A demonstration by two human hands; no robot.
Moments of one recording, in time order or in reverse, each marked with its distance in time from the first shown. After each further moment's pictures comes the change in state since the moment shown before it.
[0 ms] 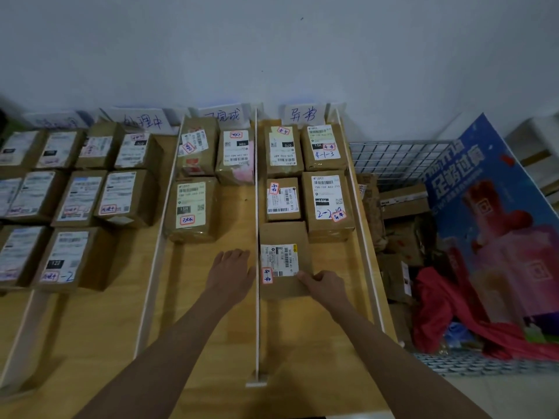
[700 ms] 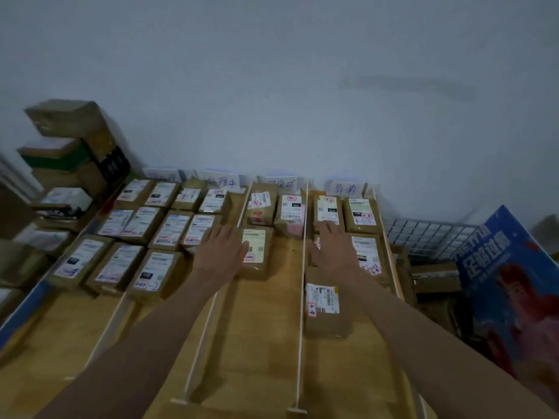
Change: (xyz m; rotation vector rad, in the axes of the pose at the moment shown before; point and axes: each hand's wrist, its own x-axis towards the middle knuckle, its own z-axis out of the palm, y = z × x) left_hand -0.079 -0.101 -0.154 0.062 0.417 -0.149; right_hand -0.087 -0.189 -0.027 -0.625 0.337 -0.840
